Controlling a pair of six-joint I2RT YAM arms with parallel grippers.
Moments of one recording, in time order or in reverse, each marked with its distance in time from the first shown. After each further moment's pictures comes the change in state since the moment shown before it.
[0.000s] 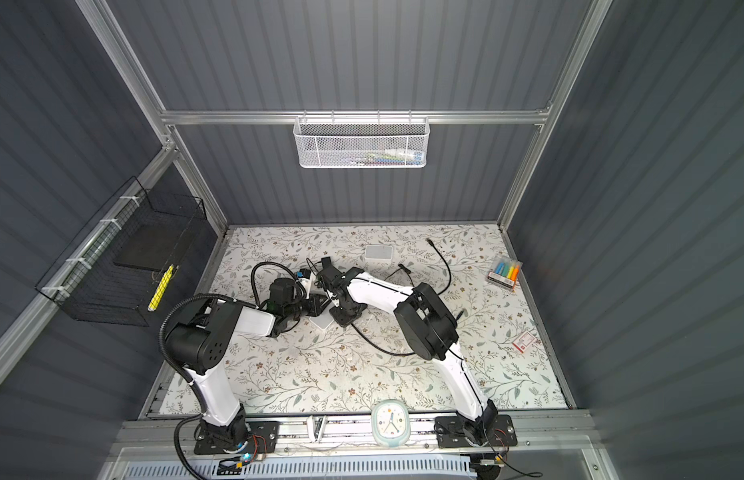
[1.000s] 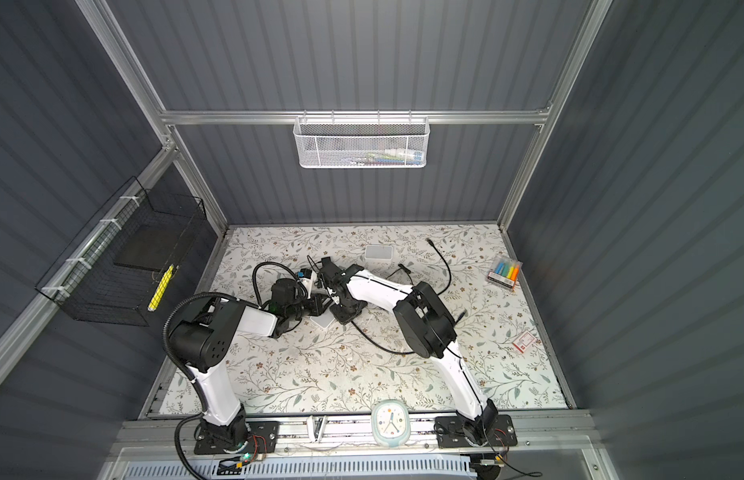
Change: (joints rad) left arm -0.018 0.007 -0.007 0.016 -0.042 -0.021; right arm -0.013 0.007 0.011 0.009 0.000 0.002
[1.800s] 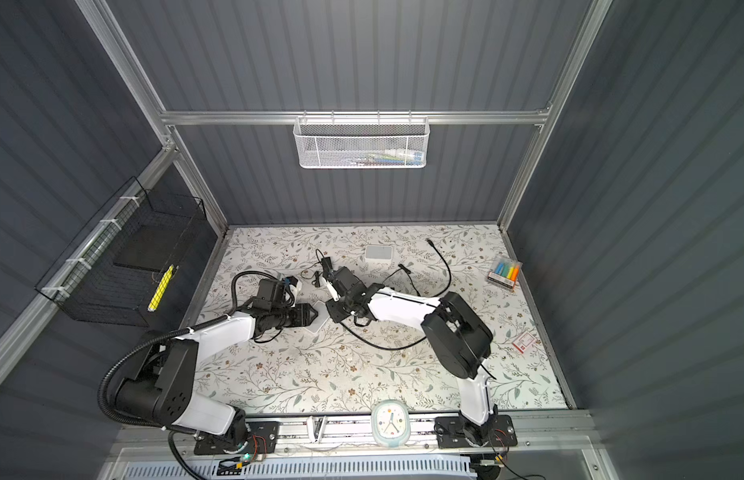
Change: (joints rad) left arm 0.048 -0.386 0.050 -0.753 -0.179 0.109; right arm 0.014 -0.373 -0.494 0.637 -0.043 0.109
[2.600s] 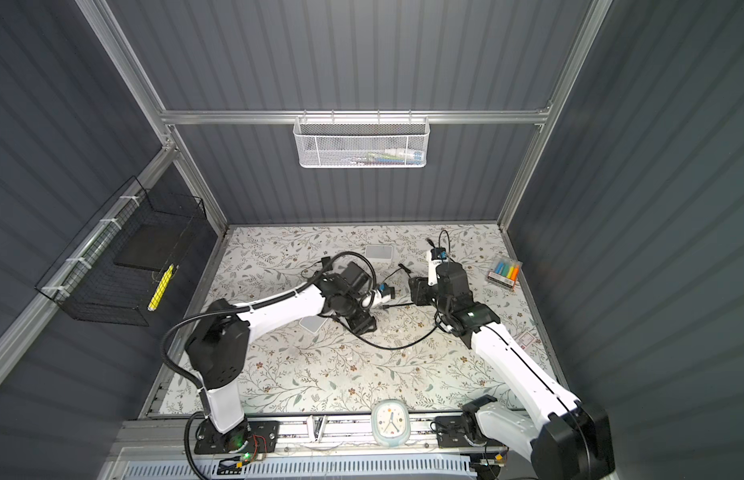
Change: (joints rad) left arm -0.525 0.447 0.698 -0.540 -0.034 0.591; right arm -0.501 -0.826 -0.514 0.003 0.036 0.100
